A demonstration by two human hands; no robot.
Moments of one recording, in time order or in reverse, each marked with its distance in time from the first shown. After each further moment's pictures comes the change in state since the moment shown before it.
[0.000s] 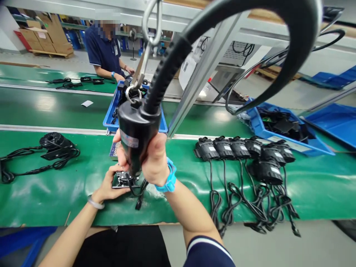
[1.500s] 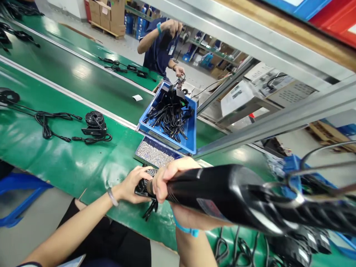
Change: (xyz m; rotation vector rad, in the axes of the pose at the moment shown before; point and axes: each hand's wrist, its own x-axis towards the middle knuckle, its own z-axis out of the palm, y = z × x) left_hand 0.013 0.008 0.035 0.200 0.016 0.069; right_hand 0.005 0.009 -0.008 -0.055 -0.323 0.065
